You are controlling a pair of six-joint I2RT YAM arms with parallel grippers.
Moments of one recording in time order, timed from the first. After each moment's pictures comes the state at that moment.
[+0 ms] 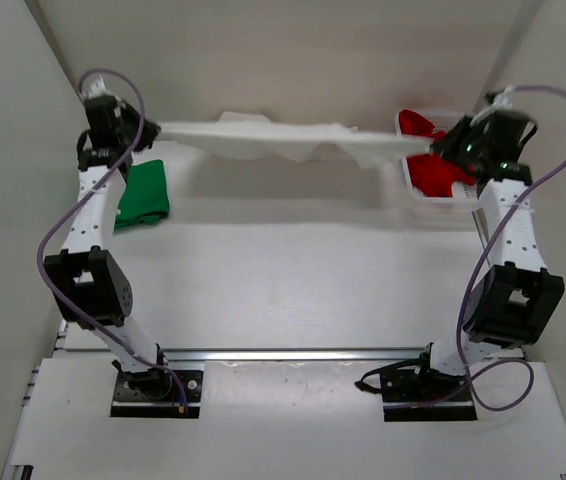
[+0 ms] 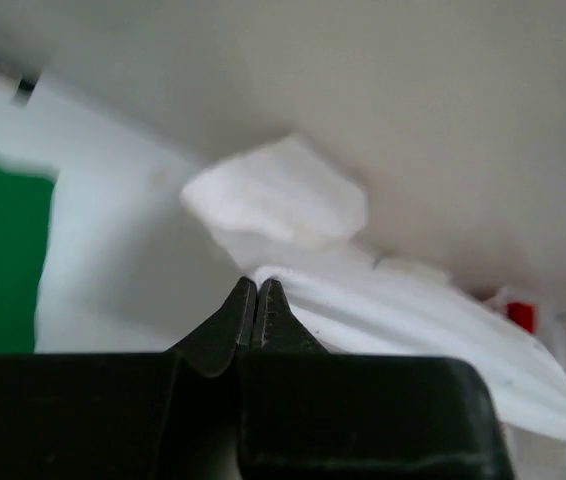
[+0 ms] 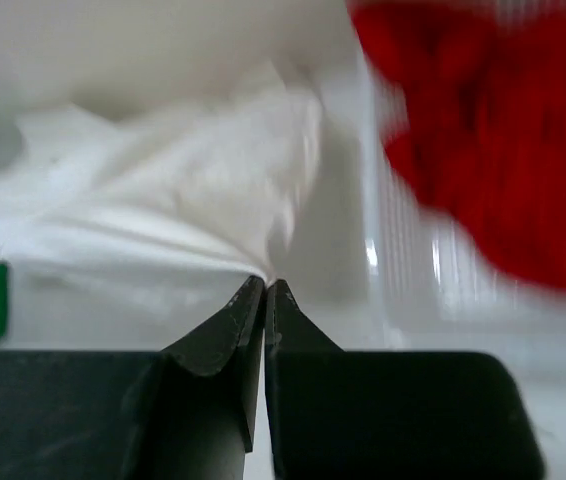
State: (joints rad) left arm 0.11 1.77 1.83 -0.28 0.14 -0.63; right arm -0.23 1.60 1.70 -0.33 -0.41 0.33
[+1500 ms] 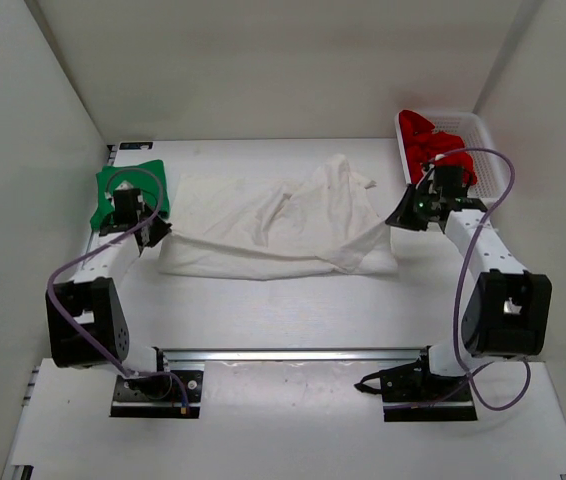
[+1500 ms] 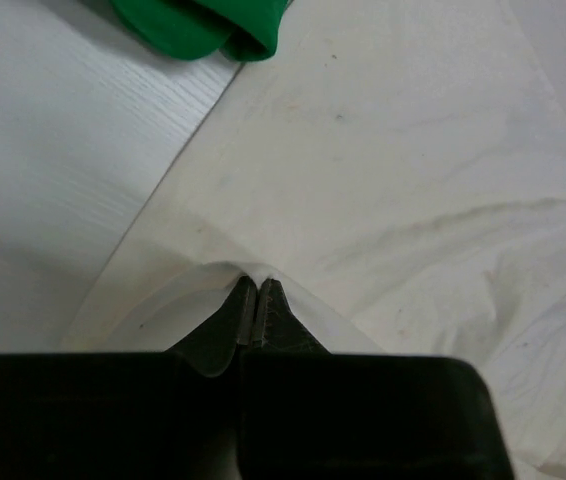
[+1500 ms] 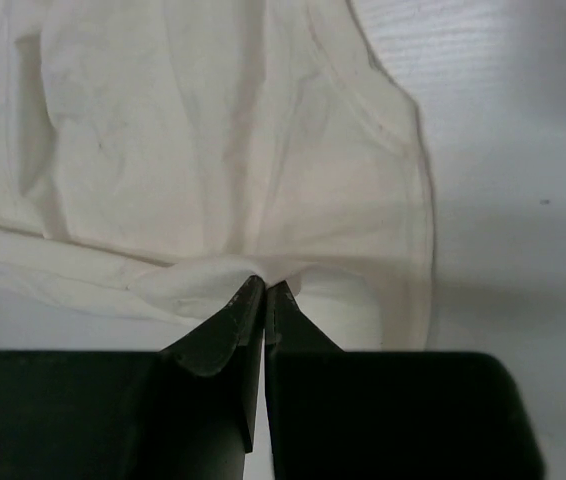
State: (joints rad) left arm 0.12 1.43 0.86 -0.21 0.03 -0.63; right arm -0.06 1.47 1.08 -0.48 -0.38 0.32
